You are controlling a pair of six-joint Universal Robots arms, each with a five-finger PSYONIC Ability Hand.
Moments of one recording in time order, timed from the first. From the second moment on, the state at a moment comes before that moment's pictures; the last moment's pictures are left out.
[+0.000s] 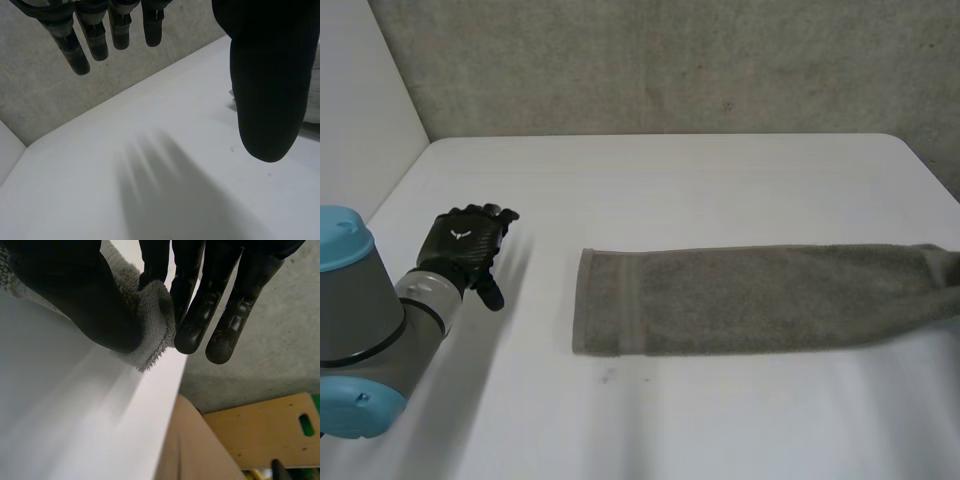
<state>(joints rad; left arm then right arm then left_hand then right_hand) 4.42 -1.88 -1.77 3.41 -1.55 3.37 1.30 -1.15 1.71 -0.25 1.41 2.25 0.18 0.16 0.17 0.17 0.03 0.92 1.15 1.18 1.19 0.96</state>
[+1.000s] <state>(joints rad) 4.39 -1.84 -1.74 3.41 -1.55 3.36 2.31 -1.06 1.43 -0.19 1.42 2.53 0.18 0.16 0.17 0.17 0.03 0.22 0.24 0.22 0.24 0.07</state>
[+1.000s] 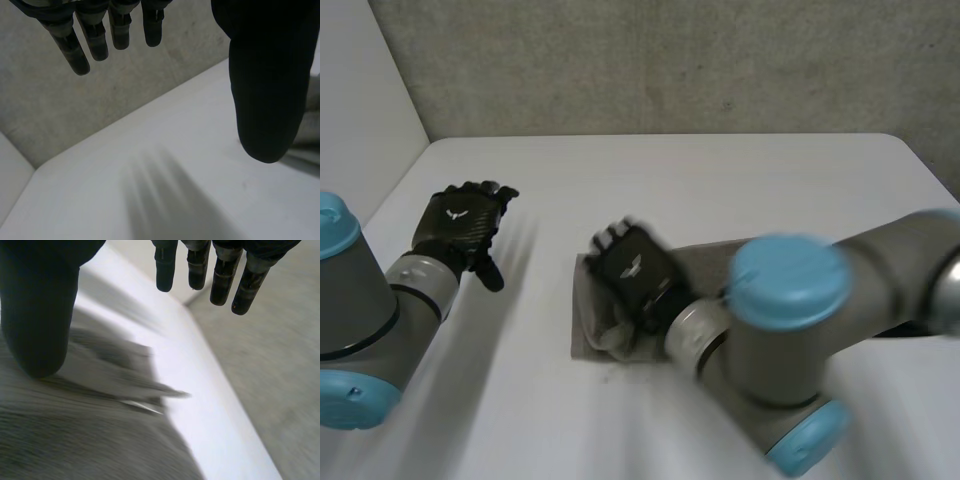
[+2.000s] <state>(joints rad) 4.06 -2.25 -1.46 3.37 -1.76 3.15 1.81 -1.17 1.90 -0.31 1.37 2.56 0.18 0.16 0.17 0.17 0.03 0.83 1.15 1.18 1.19 0.95</state>
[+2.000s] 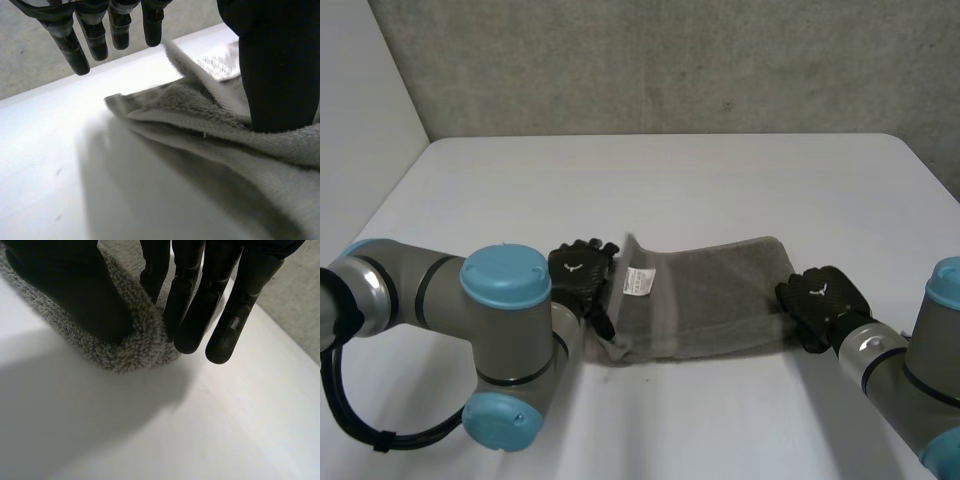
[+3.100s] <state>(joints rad) 4.26 -1.82 -1.65 3.33 -1.66 3.12 2.36 -1.09 1.42 -0.14 1.32 2.63 0.18 0.16 0.17 0.17 0.03 0.22 0.24 0.22 0.24 0.07</state>
